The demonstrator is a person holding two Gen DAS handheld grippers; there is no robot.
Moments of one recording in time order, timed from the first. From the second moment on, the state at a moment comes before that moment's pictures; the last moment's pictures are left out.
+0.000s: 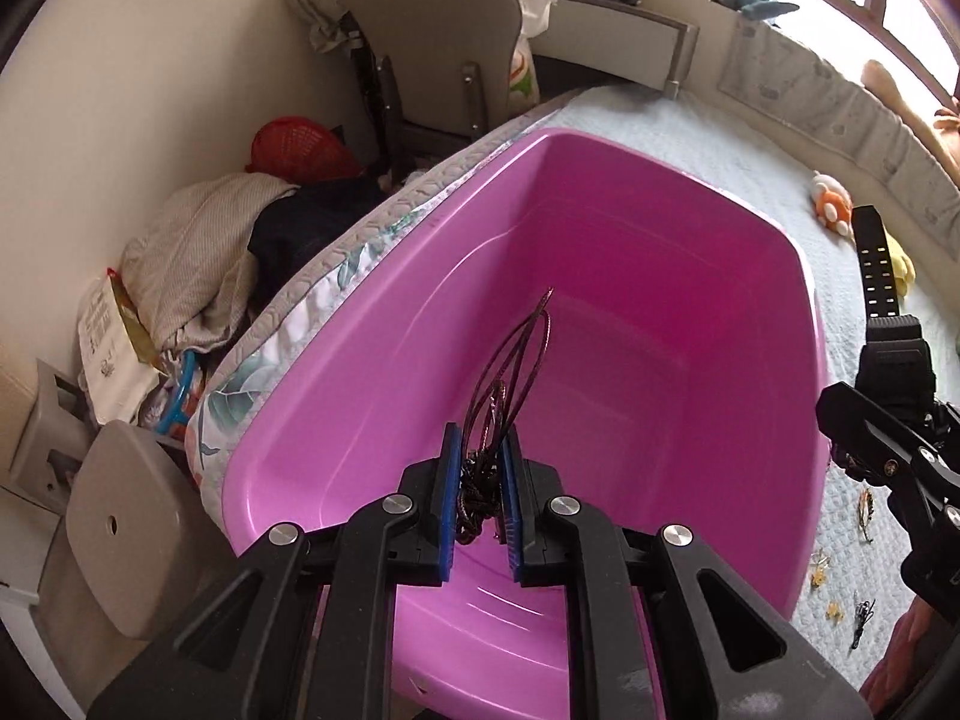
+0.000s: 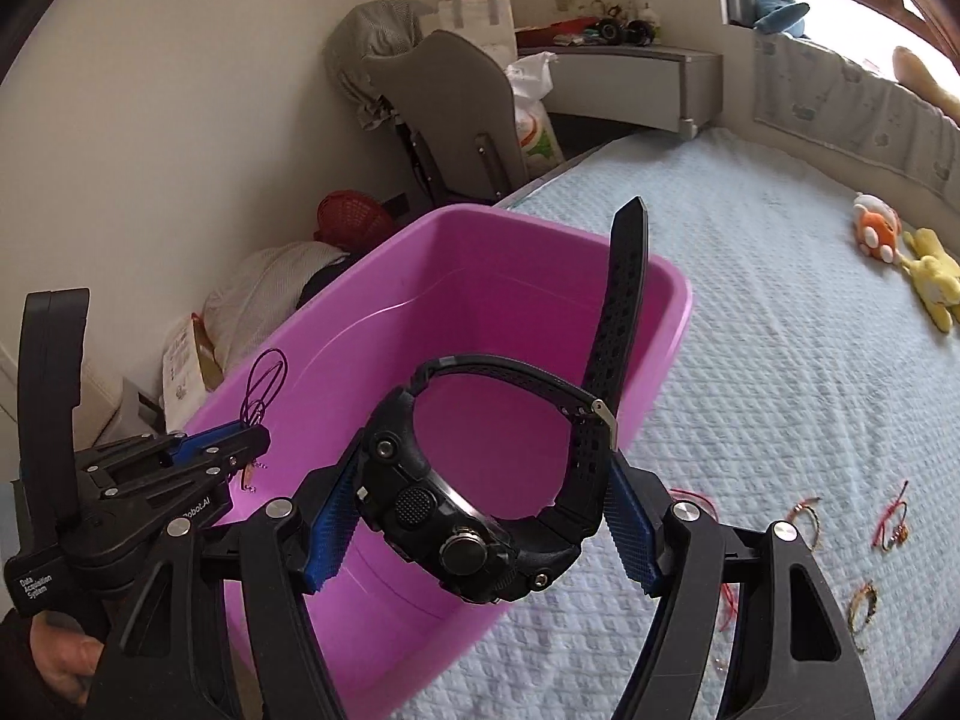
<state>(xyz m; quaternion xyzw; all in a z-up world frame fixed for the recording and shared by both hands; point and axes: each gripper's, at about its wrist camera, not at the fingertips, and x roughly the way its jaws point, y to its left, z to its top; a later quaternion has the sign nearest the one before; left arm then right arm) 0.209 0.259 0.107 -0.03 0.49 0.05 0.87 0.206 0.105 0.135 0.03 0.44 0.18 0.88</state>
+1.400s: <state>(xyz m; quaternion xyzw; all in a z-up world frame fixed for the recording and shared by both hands) 0.233 0.275 0.078 -0.01 0.53 0.07 0.84 0.271 0.134 0.097 -0.04 0.53 0.11 0.84</state>
